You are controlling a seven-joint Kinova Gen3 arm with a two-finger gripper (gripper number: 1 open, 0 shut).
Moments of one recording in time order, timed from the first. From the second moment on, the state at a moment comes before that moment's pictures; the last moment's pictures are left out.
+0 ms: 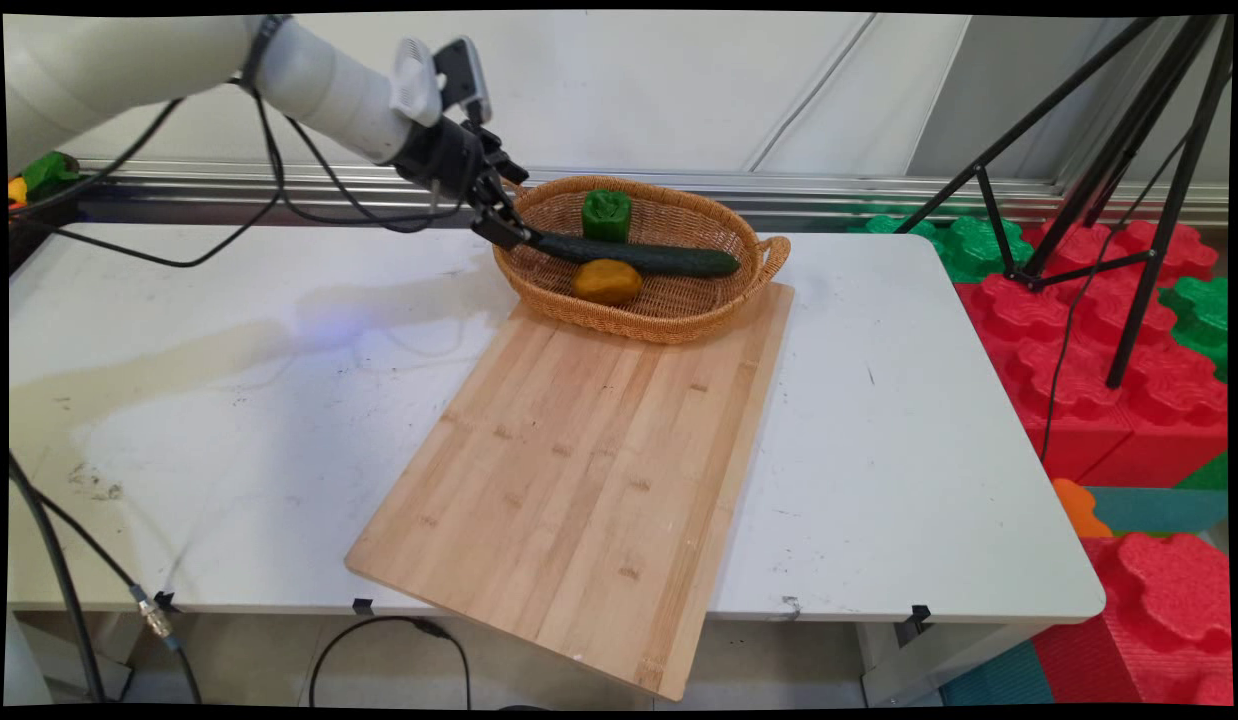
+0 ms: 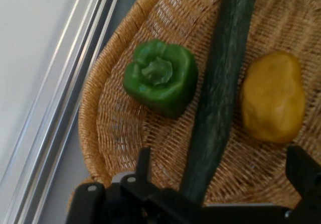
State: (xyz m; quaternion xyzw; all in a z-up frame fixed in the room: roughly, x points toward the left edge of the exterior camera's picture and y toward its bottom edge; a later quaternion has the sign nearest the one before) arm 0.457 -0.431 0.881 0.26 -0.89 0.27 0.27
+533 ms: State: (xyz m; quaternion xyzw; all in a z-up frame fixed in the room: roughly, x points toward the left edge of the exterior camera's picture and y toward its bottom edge) arm 0.442 -0.472 0.846 0.22 -0.91 0.28 0.21
